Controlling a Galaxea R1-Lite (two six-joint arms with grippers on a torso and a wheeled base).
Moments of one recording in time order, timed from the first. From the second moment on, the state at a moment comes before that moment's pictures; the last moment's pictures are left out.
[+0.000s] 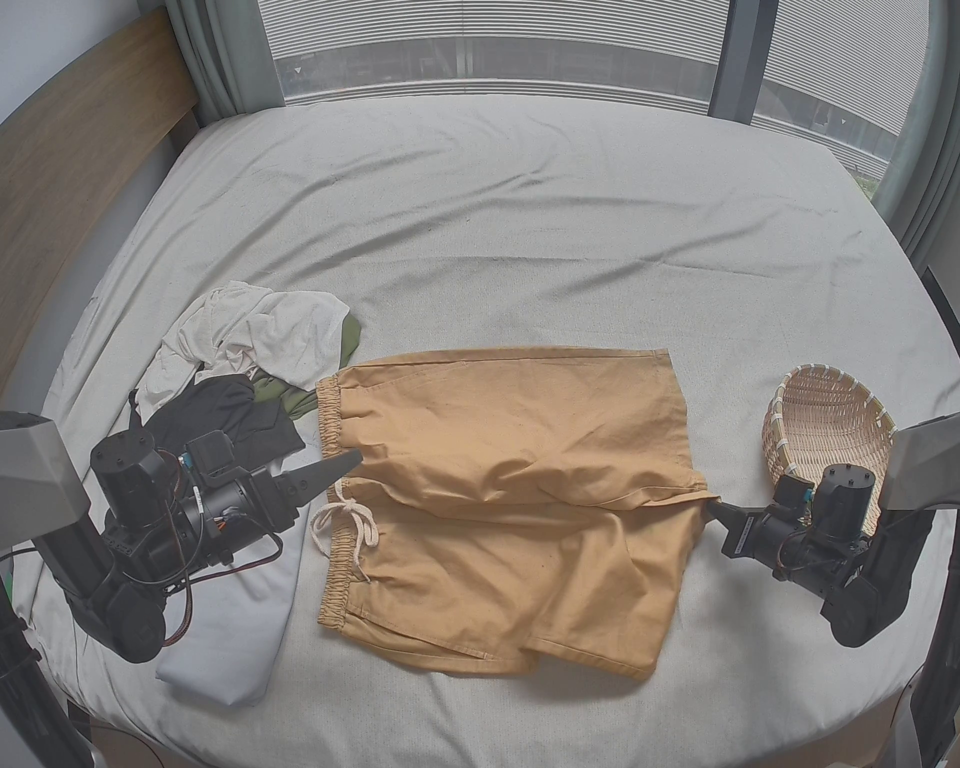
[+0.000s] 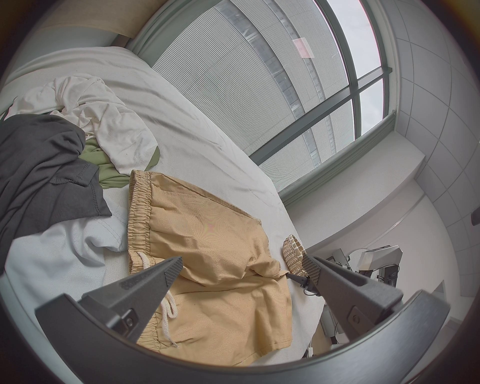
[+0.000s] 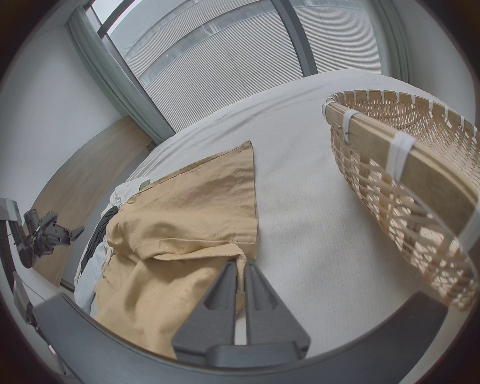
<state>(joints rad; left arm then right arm) -0.19 1.99 -0.38 -1.55 -0.57 -0.60 0.15 2.19 -0.34 -1.54 0.20 0.31</state>
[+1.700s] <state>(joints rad) -0.19 2.00 -0.38 -1.55 -0.57 -0.60 0.50 2.27 -0.14 -1.54 0.21 0.63</state>
